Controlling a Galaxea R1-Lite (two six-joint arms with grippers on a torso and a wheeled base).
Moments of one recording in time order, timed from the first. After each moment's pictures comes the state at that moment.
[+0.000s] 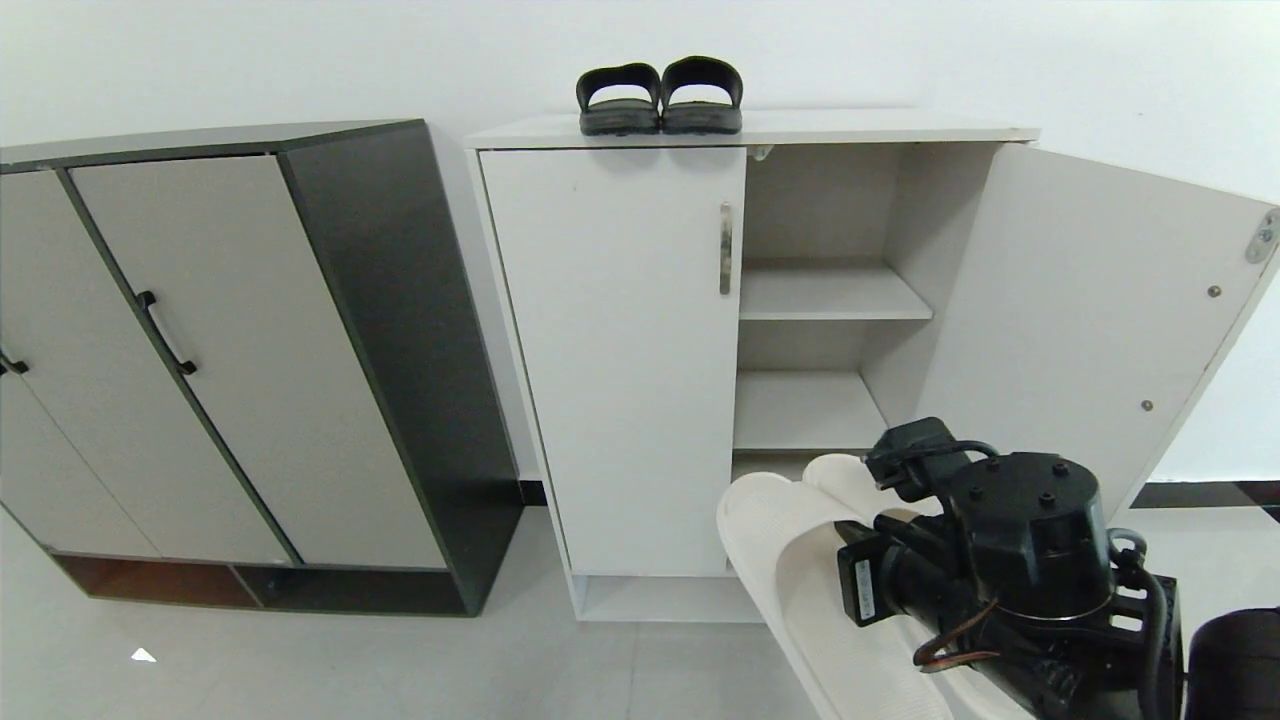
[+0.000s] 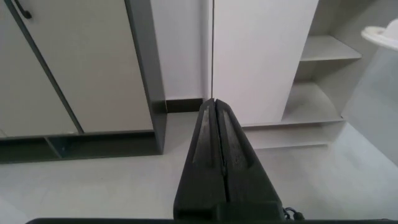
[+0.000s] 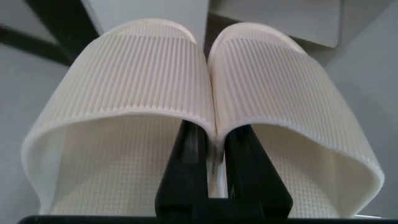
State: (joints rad) left arm -0.01 0.04 0.00 0.00 -0.04 0.03; right arm 0.83 1.71 -0.60 -0.72 -0.51 0.15
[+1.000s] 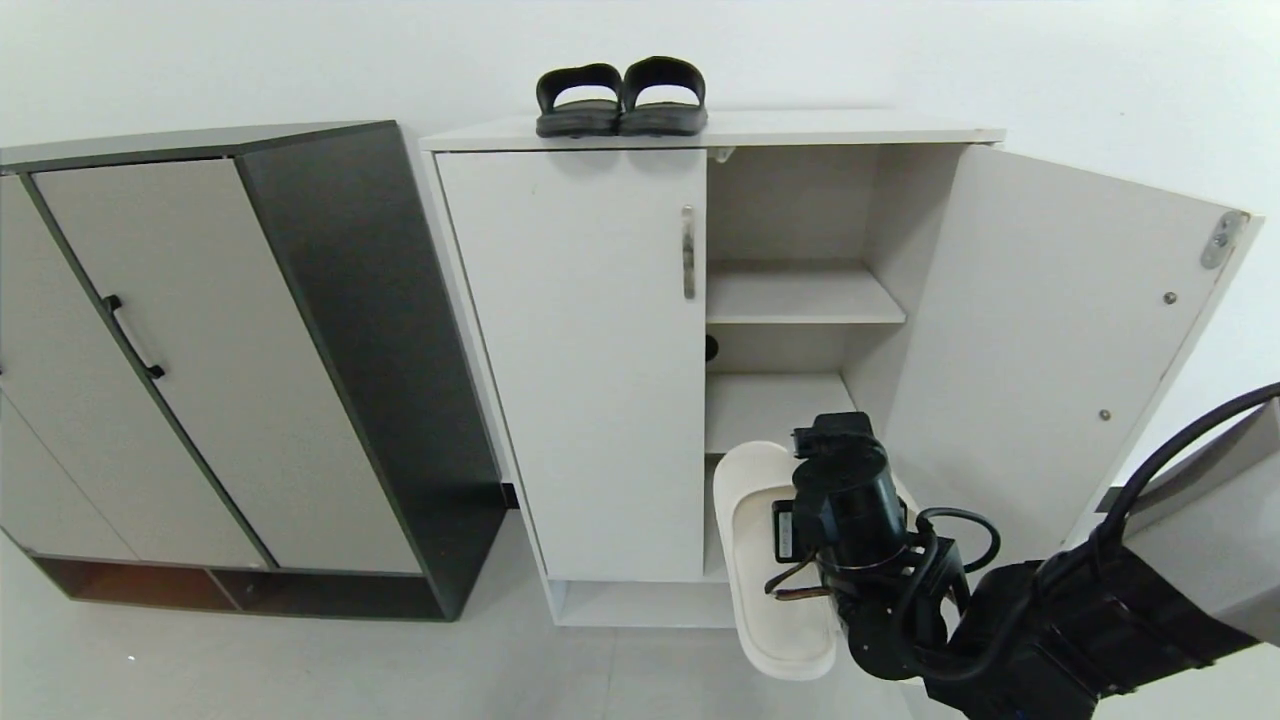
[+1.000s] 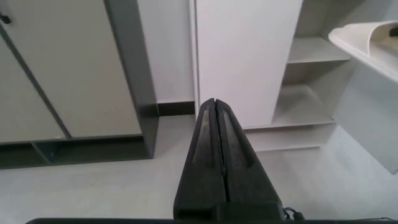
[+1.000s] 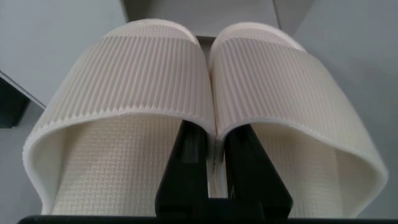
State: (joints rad) left arm 0.00 0.00 0.00 0.00 -0.04 0.03; right arm 0.83 2.02 -0.85 -0.76 -0.80 0.28
